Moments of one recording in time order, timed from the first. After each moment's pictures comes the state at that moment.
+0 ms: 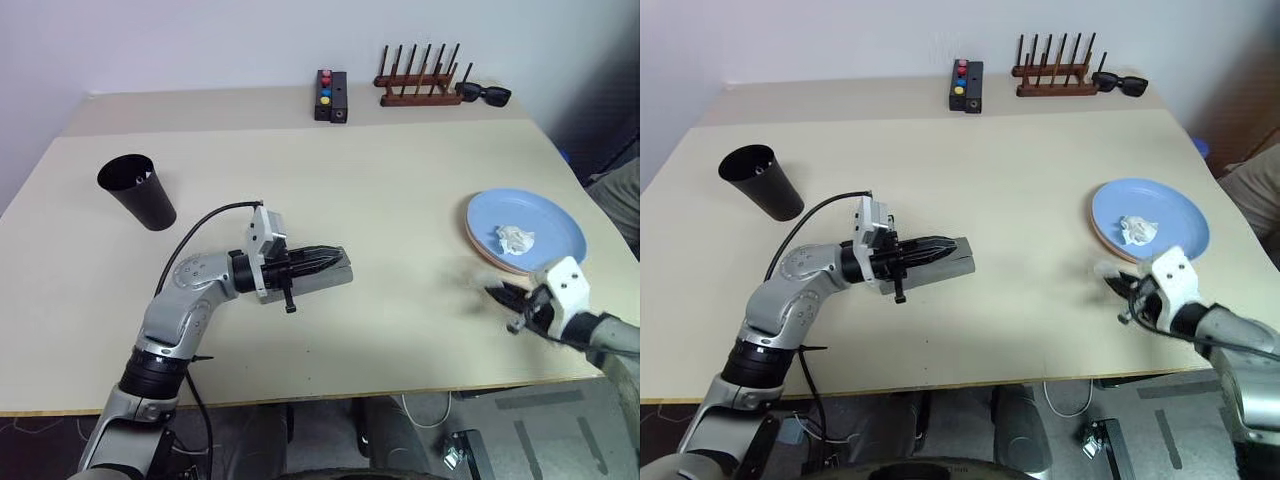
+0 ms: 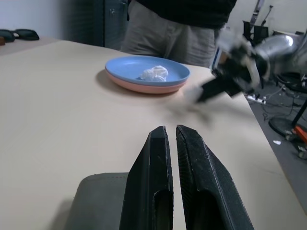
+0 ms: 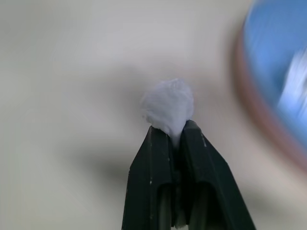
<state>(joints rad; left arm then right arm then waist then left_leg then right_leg) -0.38 0.39 -0.12 -0.13 -0.49 0.37 -1.01 0.07 -0.72 -0.37 -0.22 0.35 0.39 0.78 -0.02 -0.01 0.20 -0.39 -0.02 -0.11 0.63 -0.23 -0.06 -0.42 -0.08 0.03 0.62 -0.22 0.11</state>
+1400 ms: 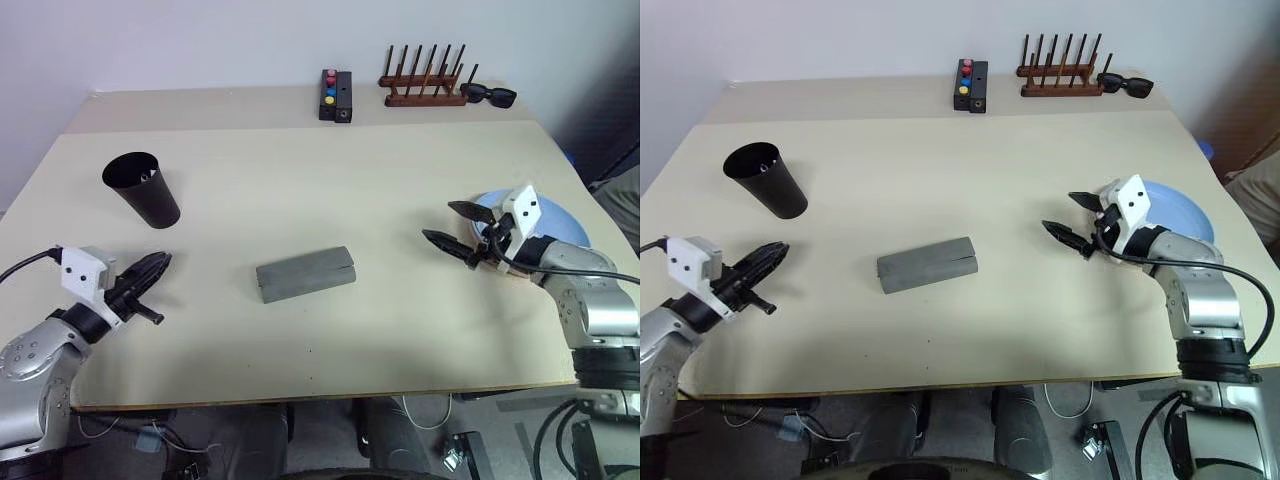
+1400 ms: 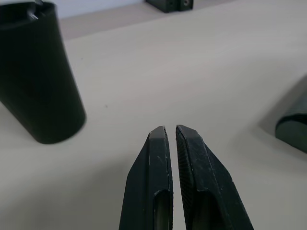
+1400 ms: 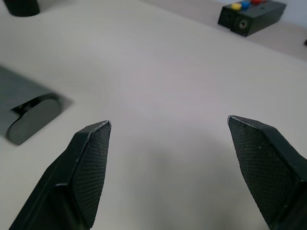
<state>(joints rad) 0.12 0.59 0.45 -0.21 -0.47 0.23 -0.73 -0.38 -0.68 -0.15 0.15 0.37 0.24 0.92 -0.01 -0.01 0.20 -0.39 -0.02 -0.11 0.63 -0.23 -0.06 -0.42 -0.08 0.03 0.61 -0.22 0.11</state>
